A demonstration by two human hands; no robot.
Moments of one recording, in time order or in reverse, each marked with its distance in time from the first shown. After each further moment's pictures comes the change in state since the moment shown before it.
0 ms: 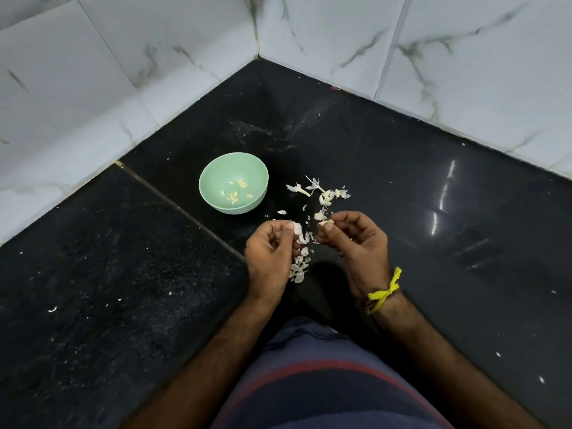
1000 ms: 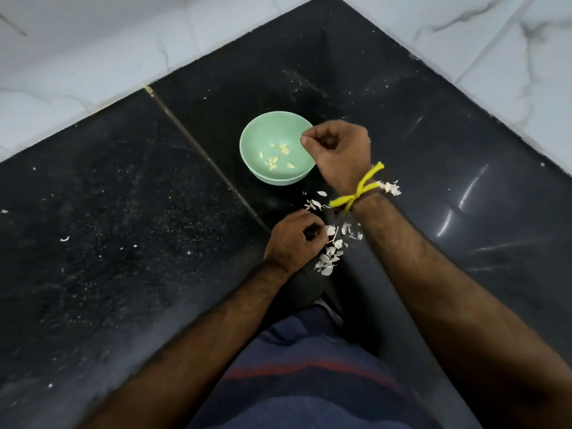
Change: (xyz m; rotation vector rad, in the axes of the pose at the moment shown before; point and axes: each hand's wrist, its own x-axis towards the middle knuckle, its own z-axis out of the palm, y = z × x) left_hand 0.050 -0.078 -0.023 0.552 -0.107 0.356; right_hand 0.122 0.015 0.128 -0.765 -0.247 -0.232
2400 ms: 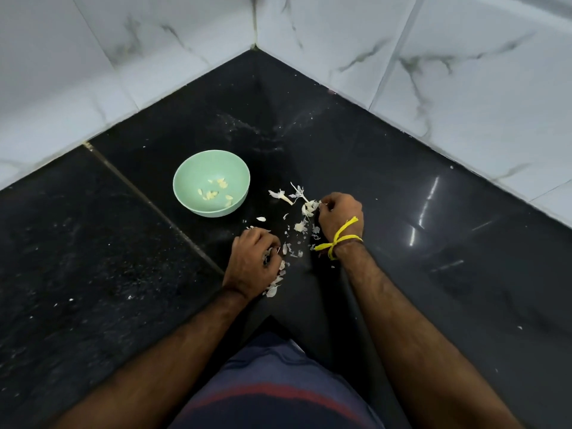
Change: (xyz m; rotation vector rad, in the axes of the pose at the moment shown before) left_hand 0.006 0.011 0.023 0.268 -0.049 0.211; right_hand -0.034 0.099 -0.098 -0.500 0.174 0.331
